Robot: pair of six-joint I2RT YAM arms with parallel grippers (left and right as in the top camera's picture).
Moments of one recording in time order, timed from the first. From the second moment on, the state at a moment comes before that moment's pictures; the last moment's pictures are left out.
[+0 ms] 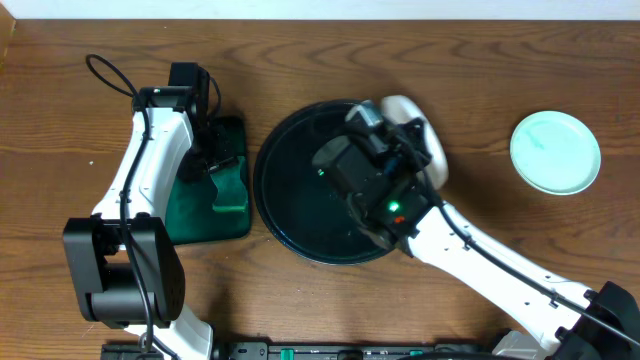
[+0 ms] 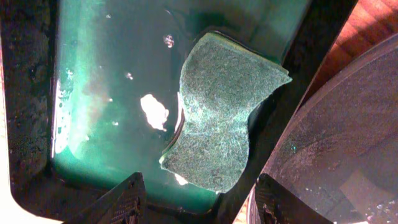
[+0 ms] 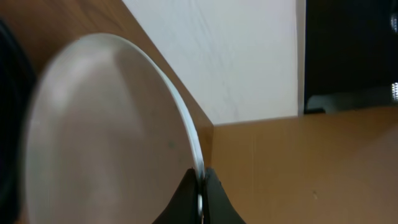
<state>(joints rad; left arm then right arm) 0.00 1.80 1.41 -1.12 -0.01 -0.43 0.84 1.55 1.18 -0.52 1.23 -0.37</state>
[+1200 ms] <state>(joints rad) 0.00 1.80 1.41 -1.13 -0.01 -0.43 0.89 1.55 1.22 -0.53 1.26 -0.19</state>
